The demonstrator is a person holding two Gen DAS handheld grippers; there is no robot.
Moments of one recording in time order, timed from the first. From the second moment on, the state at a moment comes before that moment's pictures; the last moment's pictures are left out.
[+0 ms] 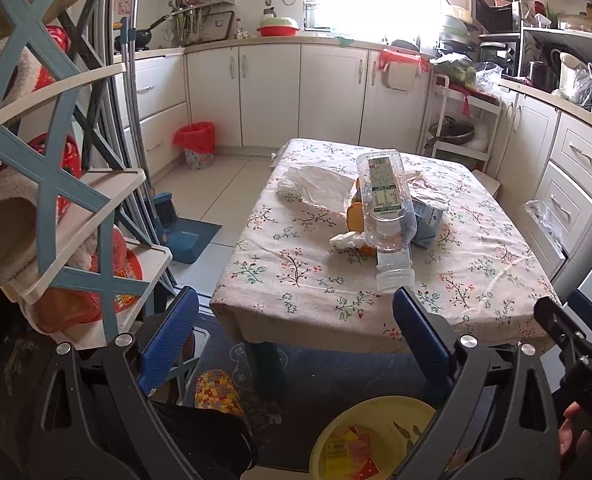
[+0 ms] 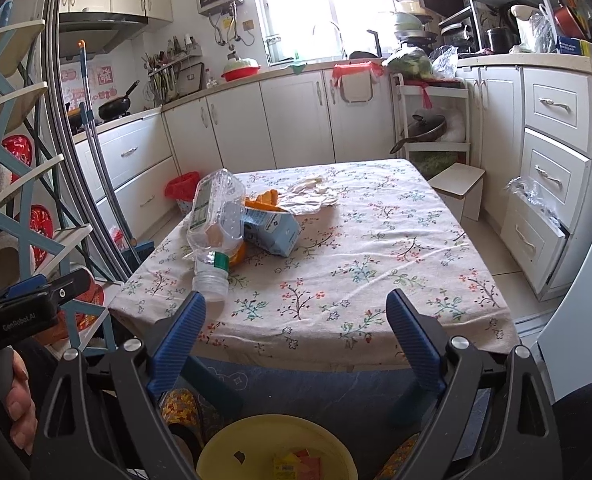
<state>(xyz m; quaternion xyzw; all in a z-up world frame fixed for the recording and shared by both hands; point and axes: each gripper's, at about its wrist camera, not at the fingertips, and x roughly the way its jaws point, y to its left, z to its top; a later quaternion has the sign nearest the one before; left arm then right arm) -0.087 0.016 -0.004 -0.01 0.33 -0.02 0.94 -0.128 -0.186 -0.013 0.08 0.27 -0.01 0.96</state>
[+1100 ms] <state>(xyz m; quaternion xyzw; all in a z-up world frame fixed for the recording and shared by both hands) 0.089 -0.064 -0.028 -0.03 0.43 -0.08 0.90 -0.120 -0.210 -0.022 0.14 0.30 -0.01 0.94</state>
